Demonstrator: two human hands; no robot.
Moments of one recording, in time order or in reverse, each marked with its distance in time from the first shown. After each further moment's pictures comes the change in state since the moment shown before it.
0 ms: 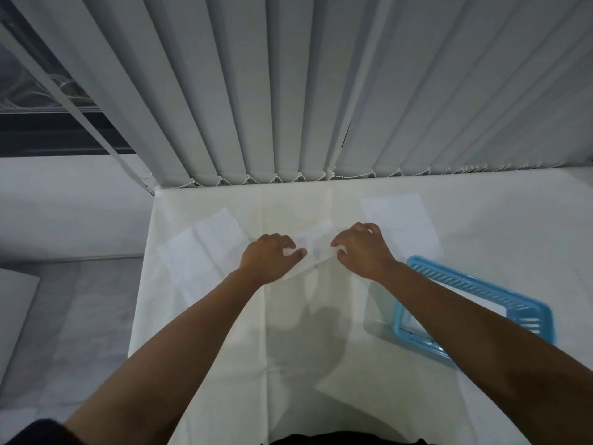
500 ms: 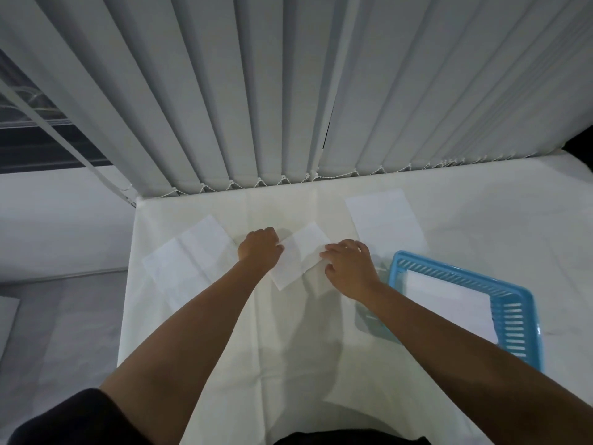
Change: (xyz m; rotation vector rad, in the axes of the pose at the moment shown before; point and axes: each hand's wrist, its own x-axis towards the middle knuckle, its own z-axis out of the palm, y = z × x) left_hand 0.038 0.010 0.007 0.078 0.012 -0.174; right_hand -0.030 -0.017 0.024 -0.013 -0.048 0.125
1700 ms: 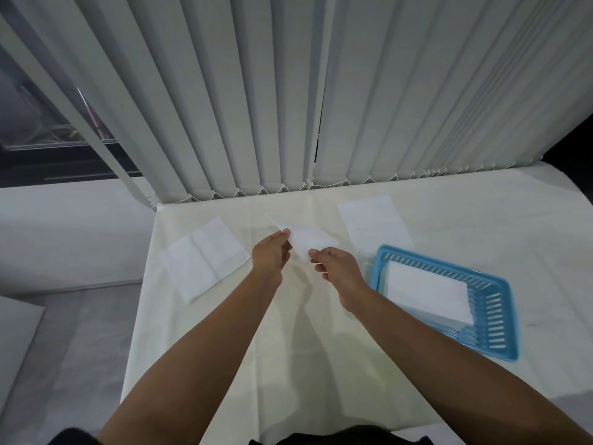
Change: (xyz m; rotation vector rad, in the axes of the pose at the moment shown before) left_hand -0.091 0.050 -0.006 -1.592 0.061 -0.371; right_hand -0.072 -0.041 -0.042 1.471 0.077 0.438
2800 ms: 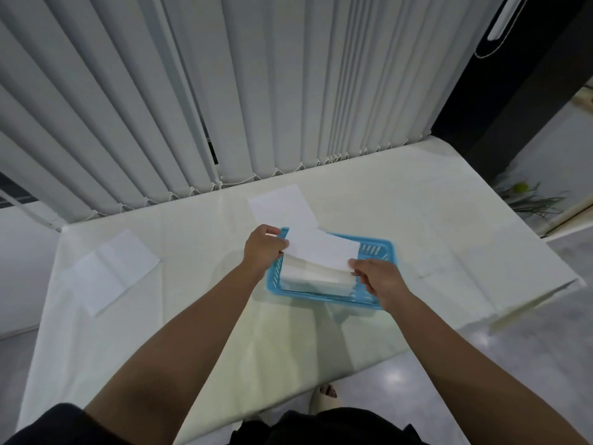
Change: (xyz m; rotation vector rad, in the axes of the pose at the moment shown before) left_hand -0.071 -0.092 0.145 0.808 -0.149 0.270; right_hand -0.057 0.054 -0.264 0.065 0.291 0.131
